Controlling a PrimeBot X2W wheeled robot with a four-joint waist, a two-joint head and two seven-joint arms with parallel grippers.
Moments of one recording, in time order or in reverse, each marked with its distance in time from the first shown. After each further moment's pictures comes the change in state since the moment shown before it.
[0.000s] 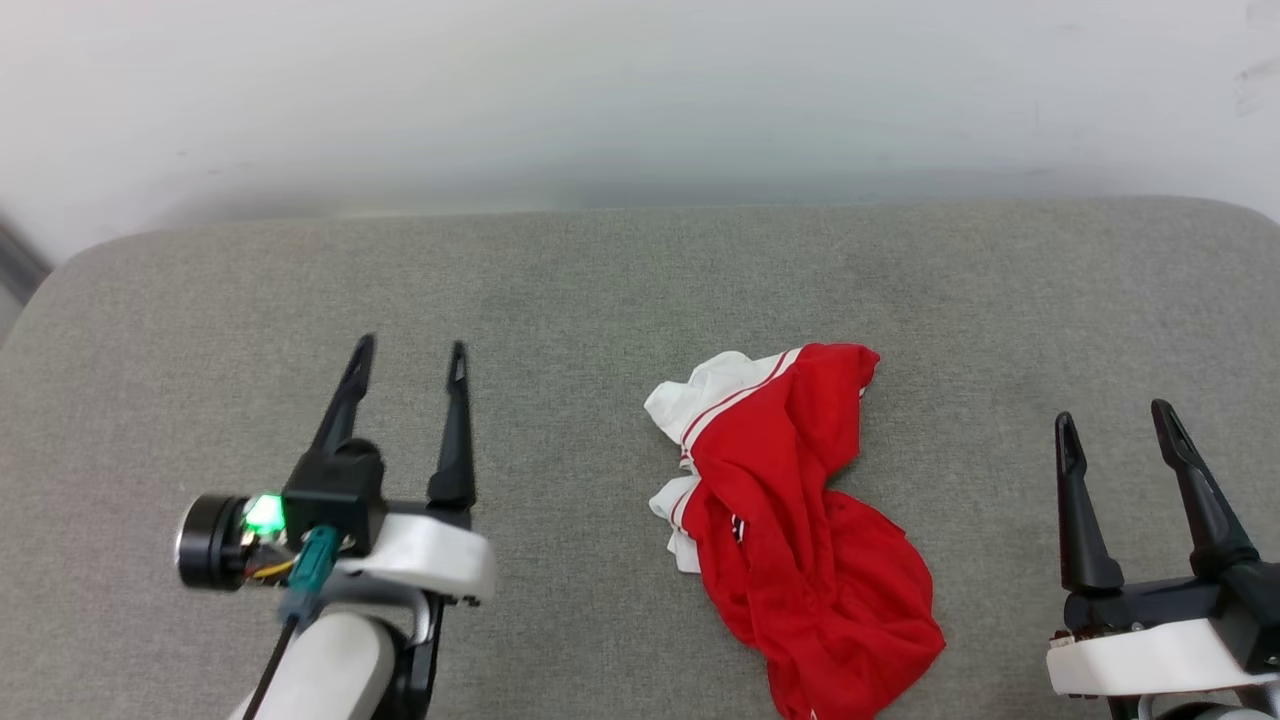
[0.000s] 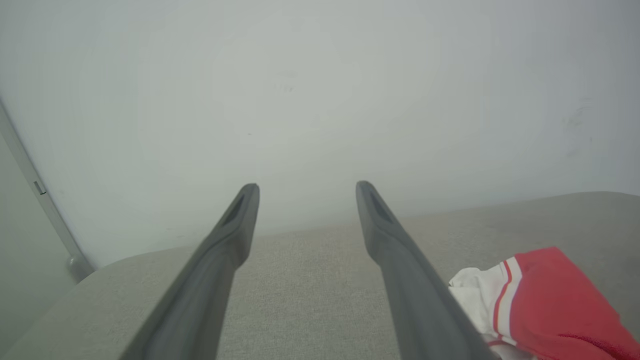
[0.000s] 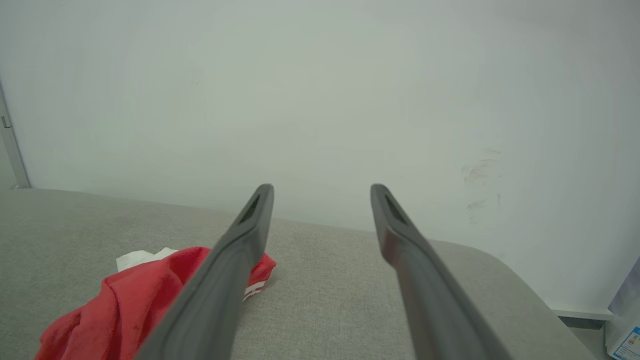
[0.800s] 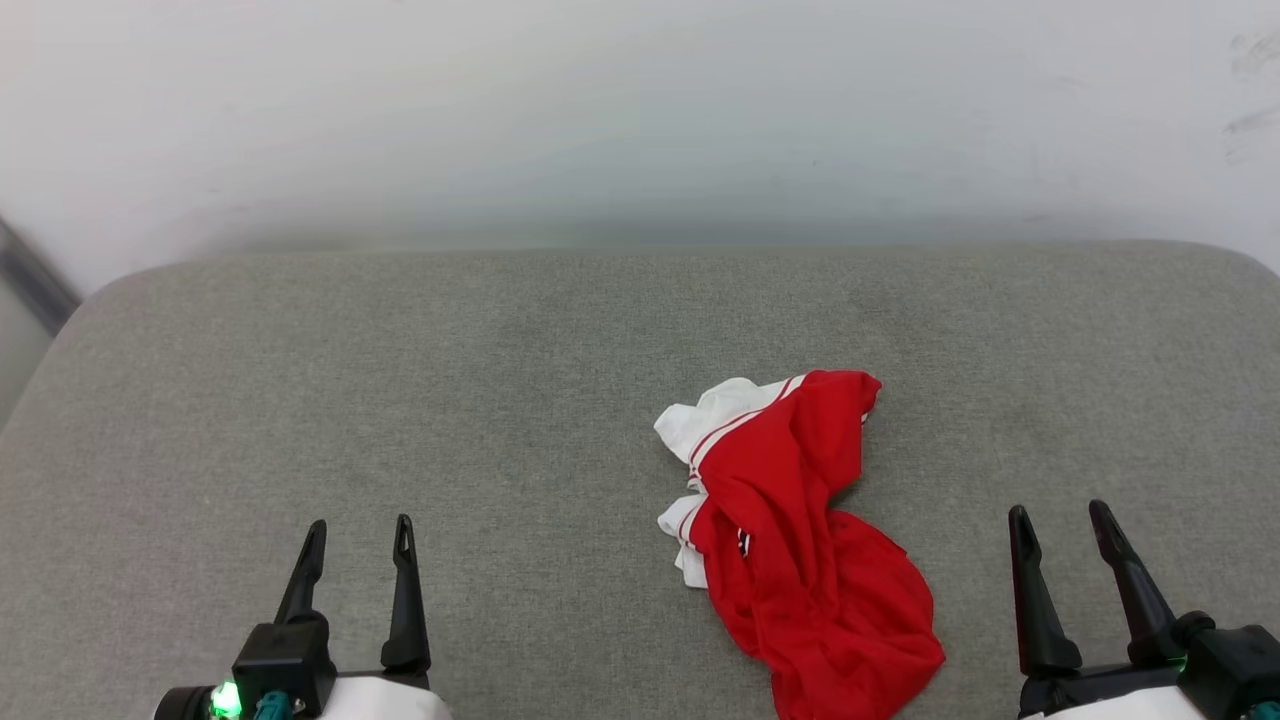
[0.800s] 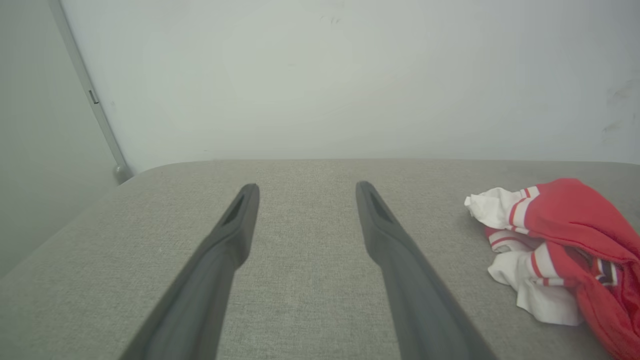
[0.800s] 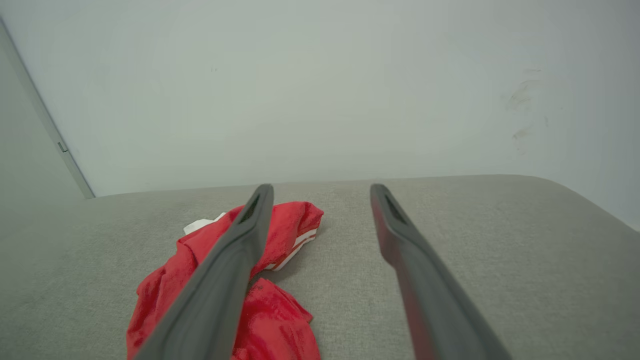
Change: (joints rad) left arm 0.411 -0.241 0.409 -0.029 0.236 -0.232 0.000; right arm 0.101 0.000 0.066 0.081 0.200 0.000 0.000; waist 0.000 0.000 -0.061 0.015
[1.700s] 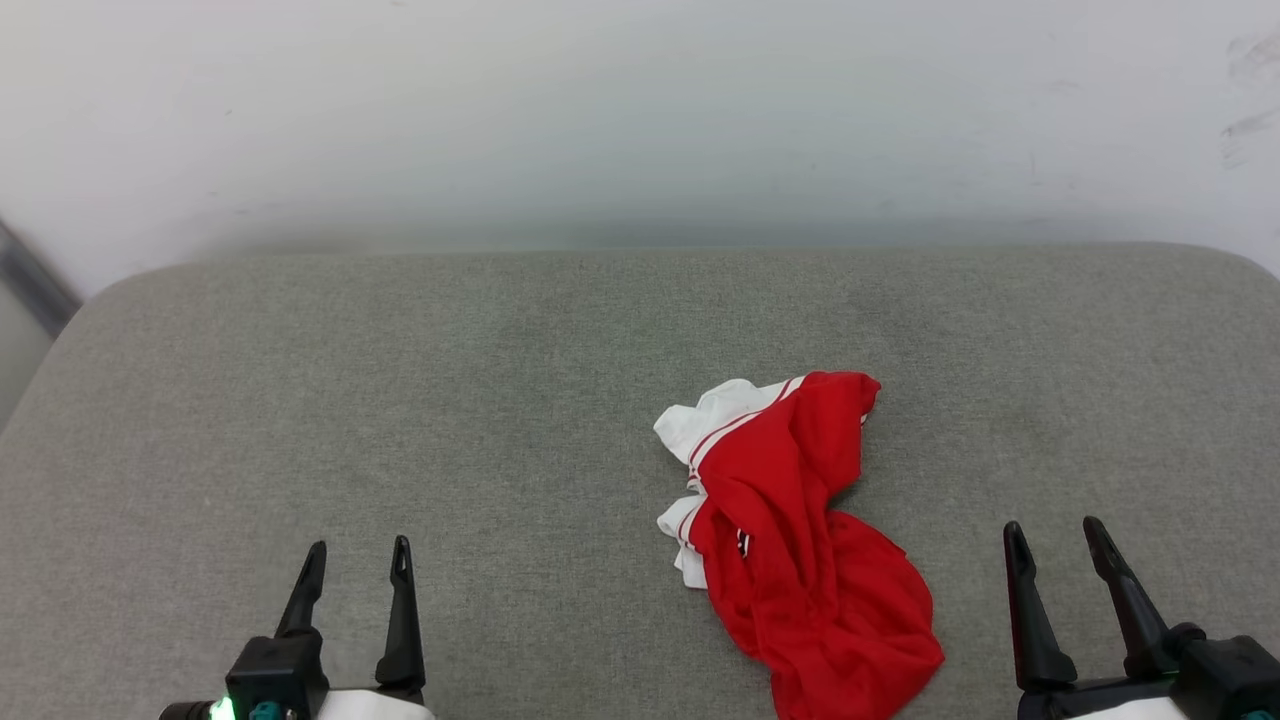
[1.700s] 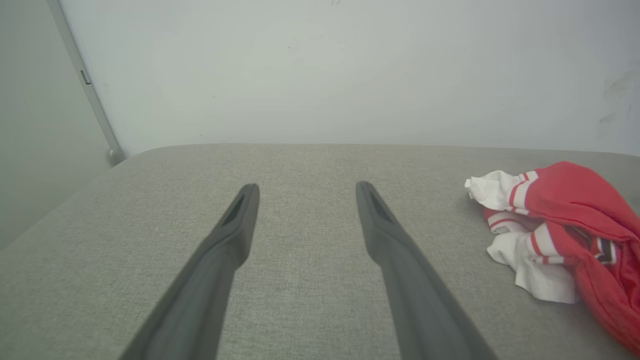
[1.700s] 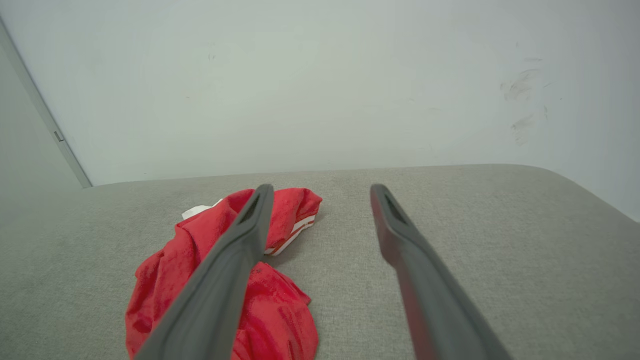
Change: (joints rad) left arm 0.033 -0.111 0.140 0.035 0.091 -0.153 0.000; right arm 0.022 0.000 0.006 0.020 -0.004 0.000 0.000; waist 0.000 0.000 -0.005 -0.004
